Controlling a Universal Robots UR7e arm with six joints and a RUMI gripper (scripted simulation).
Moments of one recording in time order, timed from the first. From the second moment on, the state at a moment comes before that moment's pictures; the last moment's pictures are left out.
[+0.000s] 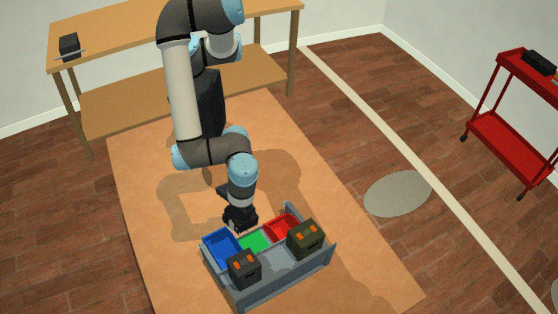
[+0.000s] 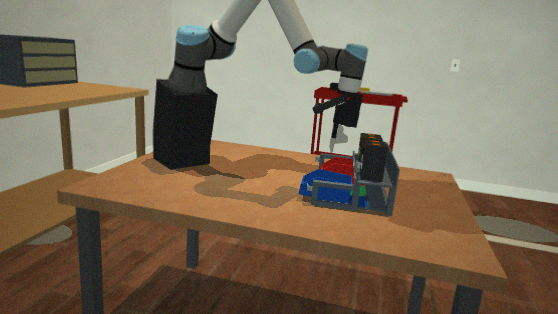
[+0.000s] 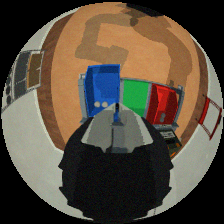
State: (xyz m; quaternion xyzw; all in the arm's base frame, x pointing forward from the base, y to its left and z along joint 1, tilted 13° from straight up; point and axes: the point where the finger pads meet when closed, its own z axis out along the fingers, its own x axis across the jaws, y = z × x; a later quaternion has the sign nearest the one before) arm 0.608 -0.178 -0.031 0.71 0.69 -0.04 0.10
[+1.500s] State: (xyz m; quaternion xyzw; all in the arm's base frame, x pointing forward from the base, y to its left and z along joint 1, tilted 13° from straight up) arm 0.599 -0.178 -0.037 0.83 0.56 -0.02 0.10
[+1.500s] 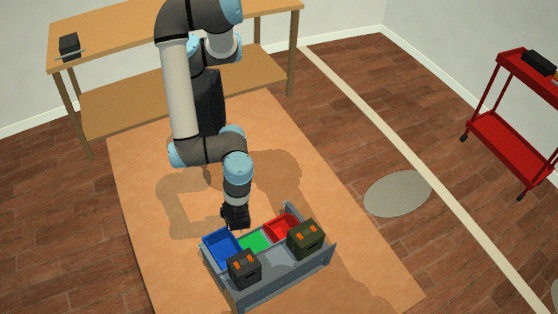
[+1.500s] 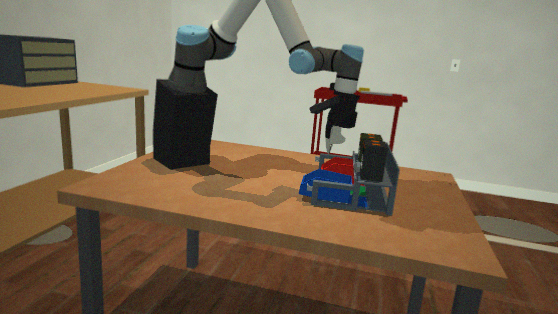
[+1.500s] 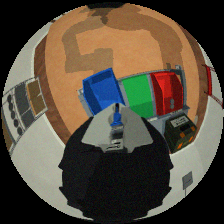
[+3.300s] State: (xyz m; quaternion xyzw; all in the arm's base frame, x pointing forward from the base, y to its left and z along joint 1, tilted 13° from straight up) arm 0.567 -0.190 -0.055 0.95 -0.30 0.08 0.06
